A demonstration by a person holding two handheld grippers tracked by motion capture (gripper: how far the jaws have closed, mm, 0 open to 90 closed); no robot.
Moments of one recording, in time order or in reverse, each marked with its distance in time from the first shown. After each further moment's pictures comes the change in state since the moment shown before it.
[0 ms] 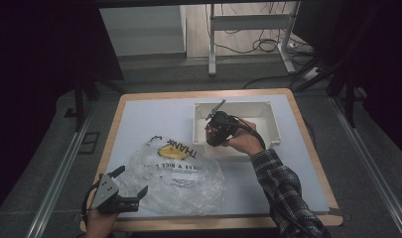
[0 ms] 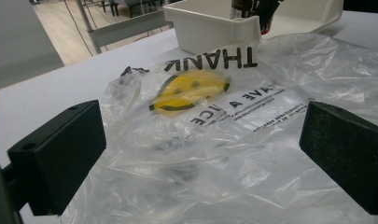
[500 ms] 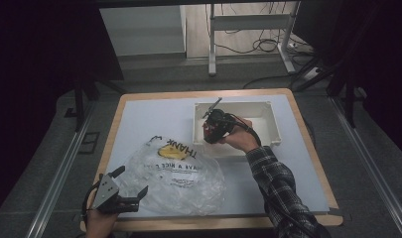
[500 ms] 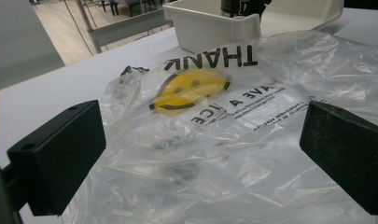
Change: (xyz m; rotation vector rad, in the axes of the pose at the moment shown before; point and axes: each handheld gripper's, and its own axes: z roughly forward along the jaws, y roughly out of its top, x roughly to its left) left arm 0.000 0.000 0.000 0.005 0.002 0.007; right arm -0.007 0.010 0.013 0.003 -0.003 -0.005
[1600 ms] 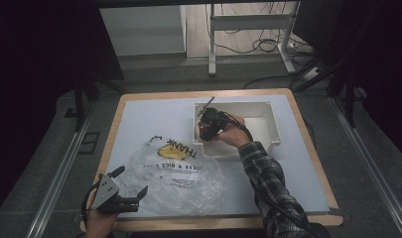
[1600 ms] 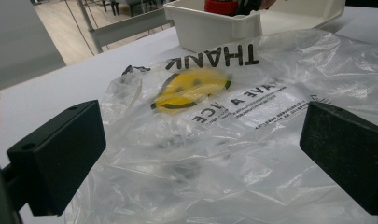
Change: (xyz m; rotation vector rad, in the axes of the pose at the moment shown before) left arm 0.000 0.000 -0.001 0.003 0.004 0.005; right arm -0.010 0.015 0.032 0.013 -0.001 -0.024
